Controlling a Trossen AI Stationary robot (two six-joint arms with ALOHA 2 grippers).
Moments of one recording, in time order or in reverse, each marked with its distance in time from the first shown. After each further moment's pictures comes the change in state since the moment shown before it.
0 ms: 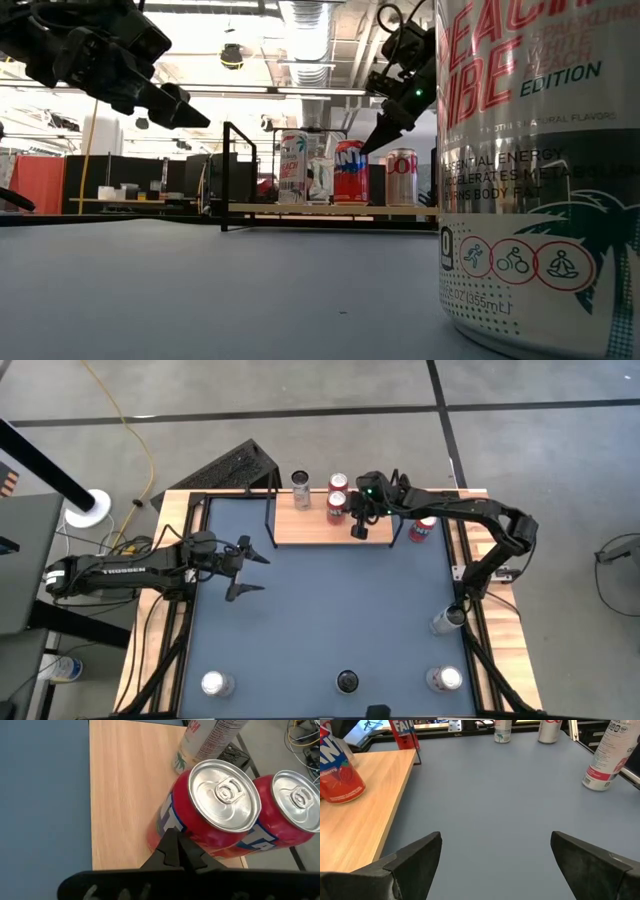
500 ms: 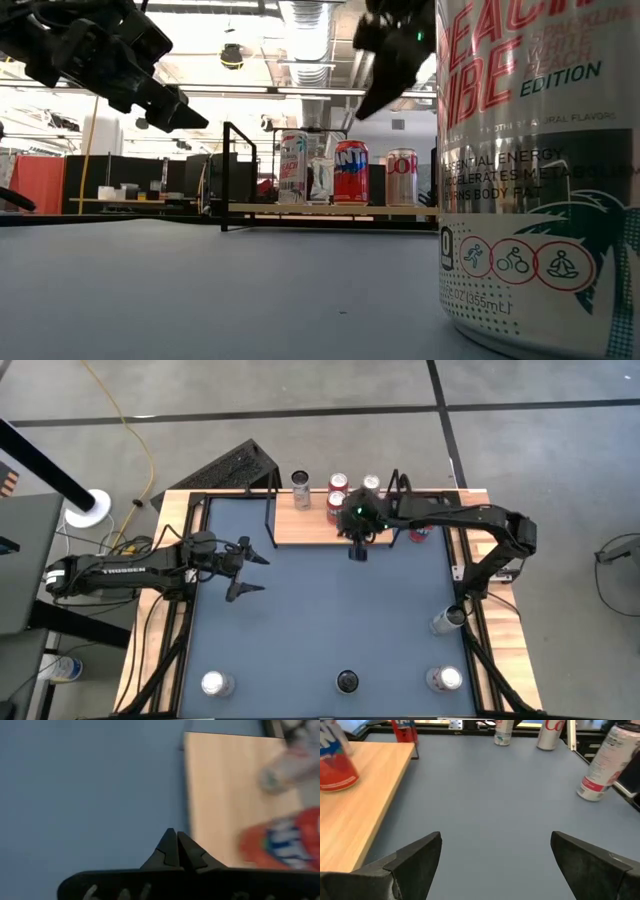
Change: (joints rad) left arm -0.014 0.000 0.000 0.004 0.005 -0.095; right arm 0.234 -0.014 0.195 -0.356 -0.007 0.157
